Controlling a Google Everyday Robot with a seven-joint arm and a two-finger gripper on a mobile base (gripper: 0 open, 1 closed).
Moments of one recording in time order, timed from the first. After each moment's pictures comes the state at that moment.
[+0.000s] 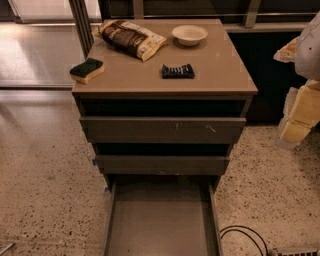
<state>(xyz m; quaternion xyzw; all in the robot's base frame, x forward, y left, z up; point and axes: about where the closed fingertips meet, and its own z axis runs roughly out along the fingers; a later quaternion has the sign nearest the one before) 0.438 -0.216 0.978 -0.60 0.78 -0.04 0.16</state>
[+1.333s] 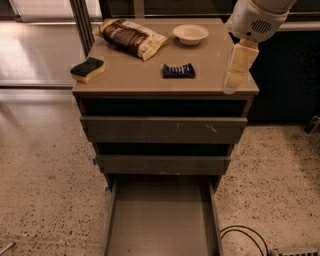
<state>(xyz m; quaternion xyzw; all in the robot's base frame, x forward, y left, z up) 0.591 -0.167 0.970 -0.64 0.74 -0.03 0.19</state>
